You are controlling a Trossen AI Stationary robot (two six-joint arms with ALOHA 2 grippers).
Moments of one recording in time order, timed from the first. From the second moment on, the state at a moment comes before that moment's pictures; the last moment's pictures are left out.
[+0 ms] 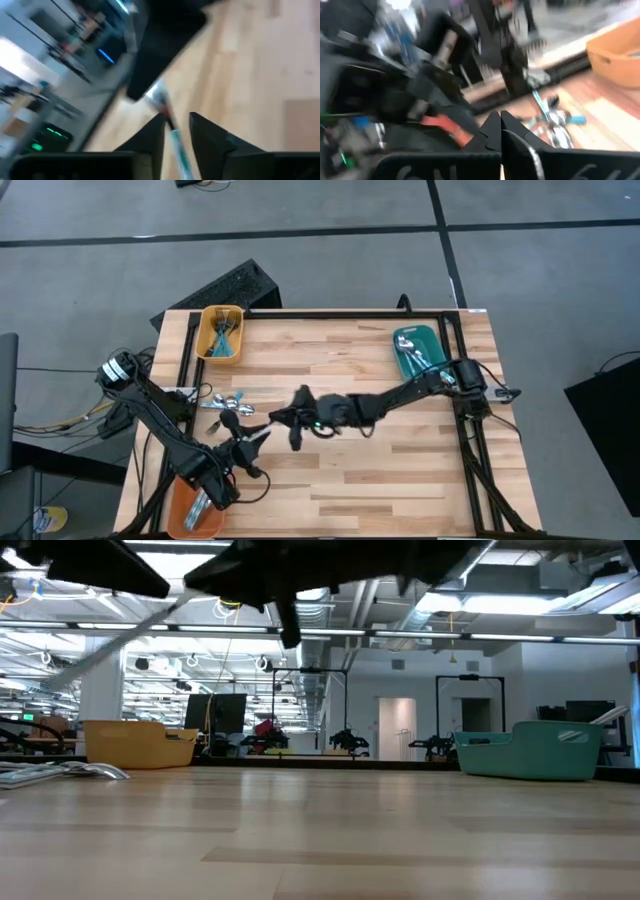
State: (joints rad) left arm -0.83 1.54 0.98 -0.88 -1.26 -0.82; right arm 0.18 2.02 1.32 0.62 0.23 0.47
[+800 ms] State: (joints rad) left arm -1.07 1.27 1.49 -1.57 -1.26 -0.97; right arm 0.18 2.20 1.77 0.37 -0.15 0.36
